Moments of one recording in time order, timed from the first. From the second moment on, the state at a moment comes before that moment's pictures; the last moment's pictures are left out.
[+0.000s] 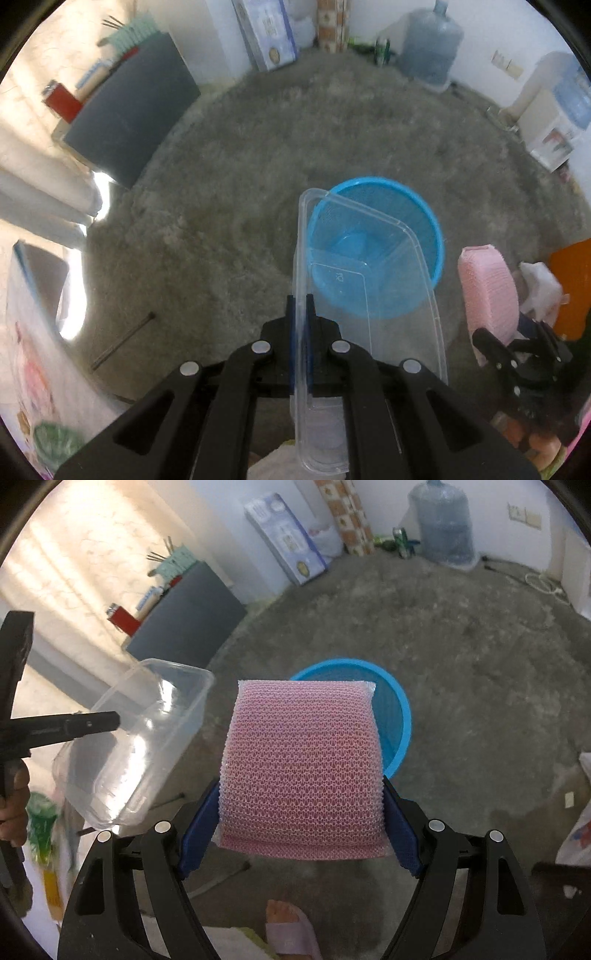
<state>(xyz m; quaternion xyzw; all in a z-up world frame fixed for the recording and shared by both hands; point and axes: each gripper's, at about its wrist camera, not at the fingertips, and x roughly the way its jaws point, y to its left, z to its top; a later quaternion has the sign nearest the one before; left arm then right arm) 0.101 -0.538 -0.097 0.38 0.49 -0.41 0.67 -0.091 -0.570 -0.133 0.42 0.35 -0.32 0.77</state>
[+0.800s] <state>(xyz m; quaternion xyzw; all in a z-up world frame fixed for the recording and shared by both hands) 0.125 -0.629 -0.168 0.36 0.51 -0.38 0.68 -0.075 -0.637 -0.208 0.45 0.38 -0.34 0.73</state>
